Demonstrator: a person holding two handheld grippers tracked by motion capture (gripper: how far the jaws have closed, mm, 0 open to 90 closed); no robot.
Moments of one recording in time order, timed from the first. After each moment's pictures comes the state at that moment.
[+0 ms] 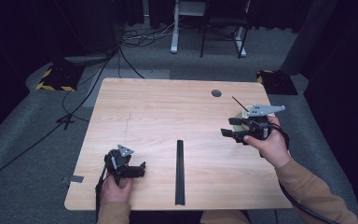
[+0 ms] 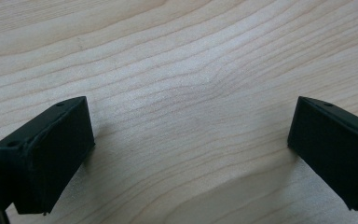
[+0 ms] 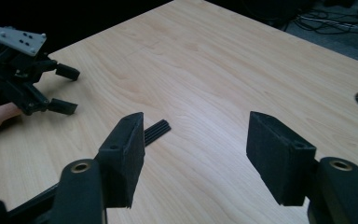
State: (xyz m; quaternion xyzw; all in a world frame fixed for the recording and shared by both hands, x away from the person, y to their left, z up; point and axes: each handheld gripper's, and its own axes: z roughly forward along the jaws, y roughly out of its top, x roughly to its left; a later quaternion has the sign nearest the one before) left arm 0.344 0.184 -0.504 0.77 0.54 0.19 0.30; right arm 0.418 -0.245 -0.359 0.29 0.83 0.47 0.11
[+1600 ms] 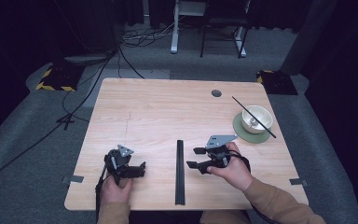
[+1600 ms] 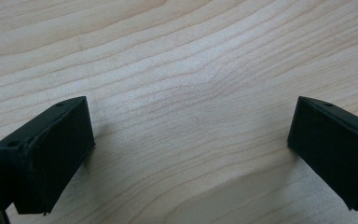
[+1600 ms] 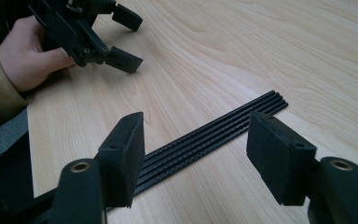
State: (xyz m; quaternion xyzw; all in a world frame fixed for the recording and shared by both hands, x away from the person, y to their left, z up) left arm 0.344 0.184 -0.504 0.77 0.54 0.19 0.30; right arm 0.372 -0.150 -0.439 0.23 0.86 0.44 0.05
